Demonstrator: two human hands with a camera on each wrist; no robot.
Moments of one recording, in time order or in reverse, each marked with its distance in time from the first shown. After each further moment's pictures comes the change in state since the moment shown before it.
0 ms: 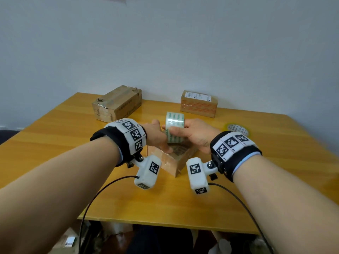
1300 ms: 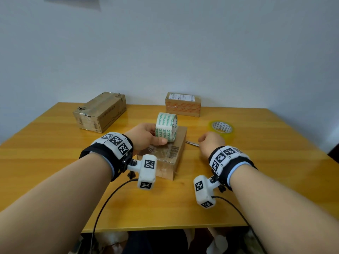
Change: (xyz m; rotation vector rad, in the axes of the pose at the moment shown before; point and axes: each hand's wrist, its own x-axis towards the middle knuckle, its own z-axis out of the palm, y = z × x) left_hand 0.004 0.006 0.017 -0.815 -0.125 0.294; right_hand -0.005 0.069 -0.065 -0.847 0.601 0.313
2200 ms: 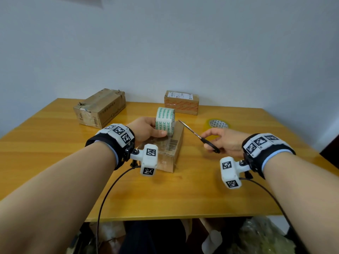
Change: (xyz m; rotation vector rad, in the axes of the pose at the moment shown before) left_hand 0.002 0.002 0.001 -0.038 0.028 0.026; right_hand -0.020 0.041 -0.064 0.578 -0.576 -0.074
